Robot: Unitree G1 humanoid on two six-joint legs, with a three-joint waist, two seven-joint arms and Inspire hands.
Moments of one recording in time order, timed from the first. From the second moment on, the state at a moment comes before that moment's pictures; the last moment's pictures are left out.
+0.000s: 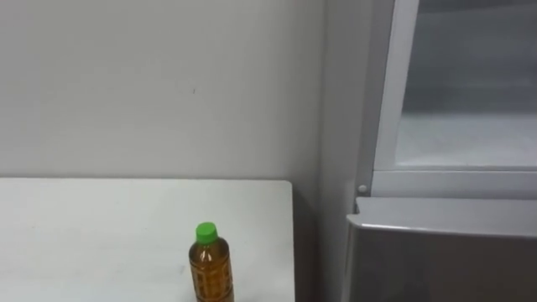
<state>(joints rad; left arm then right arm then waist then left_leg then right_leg) 0.36 0.18 0.11 1.08 -0.20 -0.15 0.25 0.23 -0.23 -0.06 1.17 0.25 -0.11 0.10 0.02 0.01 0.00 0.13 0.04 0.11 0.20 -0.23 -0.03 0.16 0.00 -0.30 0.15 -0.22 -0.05</state>
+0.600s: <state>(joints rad) 0.30 0.18 0.03 1.13 -0.02 0.00 0.12 0.22 -0.22 -0.02 1.17 0.32 -0.08 0.11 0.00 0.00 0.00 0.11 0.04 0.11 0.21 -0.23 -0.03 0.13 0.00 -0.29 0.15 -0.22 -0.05</state>
